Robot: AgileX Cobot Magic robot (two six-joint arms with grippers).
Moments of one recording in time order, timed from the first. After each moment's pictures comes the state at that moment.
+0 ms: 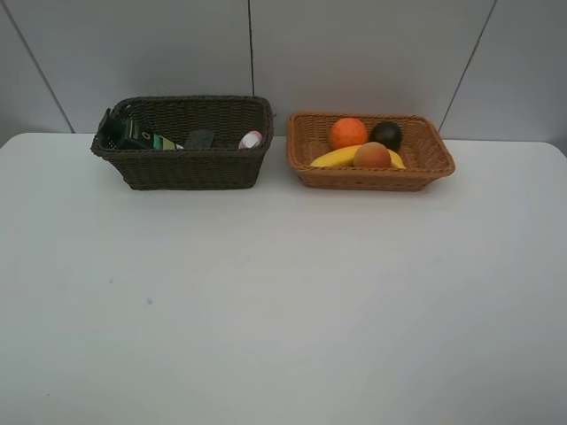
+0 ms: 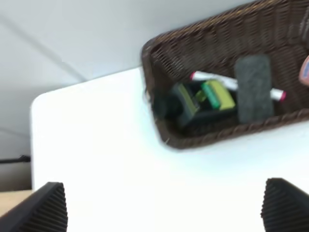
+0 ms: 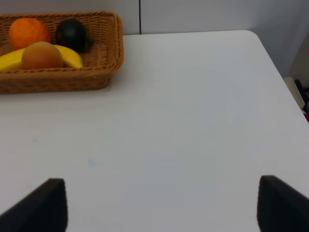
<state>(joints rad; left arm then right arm) -0.33 1.26 -1.45 0.37 1.05 -0.14 -0.06 0.00 -0.52 -0.10 1.06 0.04</state>
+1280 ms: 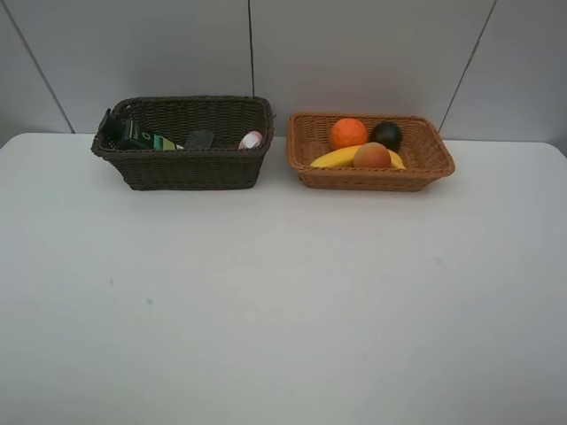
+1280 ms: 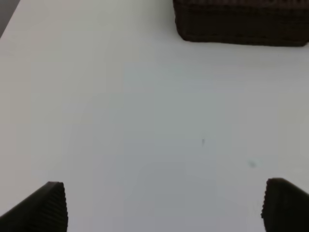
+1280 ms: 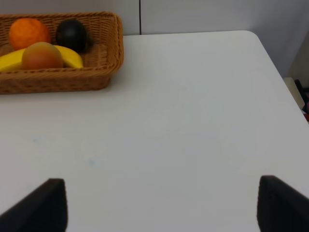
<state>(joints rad) -0.06 -0.01 -0.52 0.06 1.08 -0.15 -0.06 0.00 -0.52 -0.10 1.06 0.04</state>
